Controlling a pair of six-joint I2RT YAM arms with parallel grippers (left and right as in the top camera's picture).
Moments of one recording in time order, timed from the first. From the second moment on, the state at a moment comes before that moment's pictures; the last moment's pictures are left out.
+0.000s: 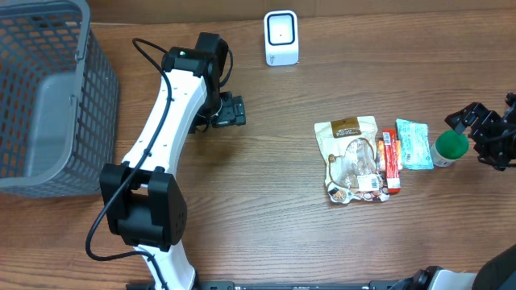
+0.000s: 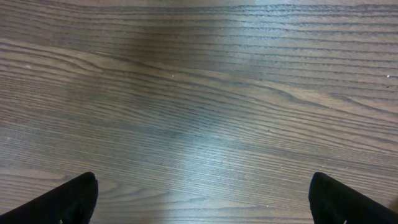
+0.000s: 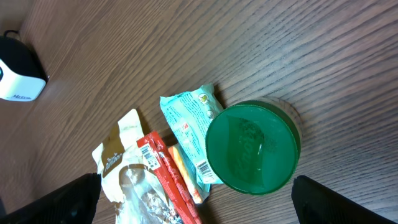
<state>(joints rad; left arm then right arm) -0.20 1.94 1.74 -1.33 -0.05 -0.39 -0.52 1.52 1.18 -0.87 -0.46 0.17</state>
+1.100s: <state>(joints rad) -0.20 1.94 1.74 -1.33 -0.05 -0.39 -0.31 1.33 1.18 -0.87 -0.46 0.17</state>
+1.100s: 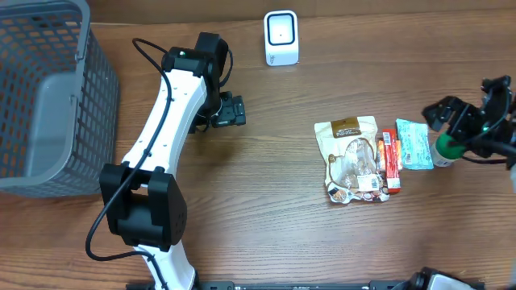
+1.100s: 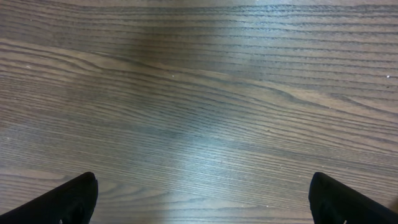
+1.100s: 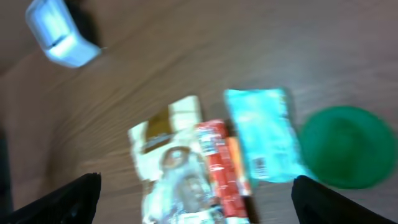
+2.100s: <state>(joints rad) -0.20 1.94 1.74 -1.33 -0.05 -0.39 0.04 0.63 1.18 -0.87 -0.44 0.17</state>
